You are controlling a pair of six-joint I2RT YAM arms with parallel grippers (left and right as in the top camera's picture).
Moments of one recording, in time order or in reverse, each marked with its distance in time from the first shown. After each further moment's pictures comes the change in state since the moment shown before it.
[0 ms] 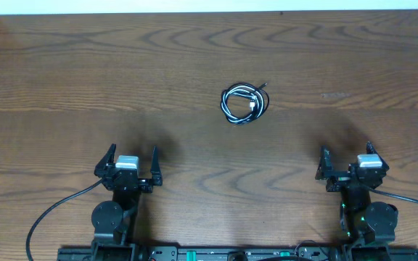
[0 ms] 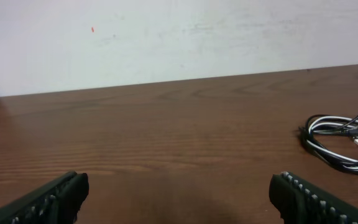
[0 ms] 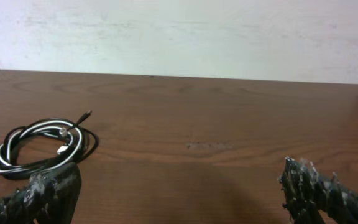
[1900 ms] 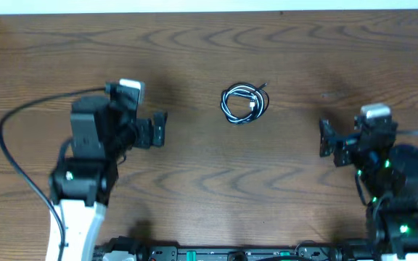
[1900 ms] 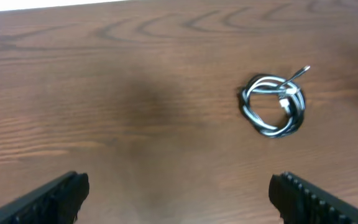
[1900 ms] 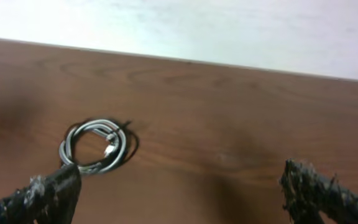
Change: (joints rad) left arm 0.000 1.022 1.015 -0.594 0.201 -0.024; right arm 0.000 0.668 0.655 -0.271 -0.168 -0.027
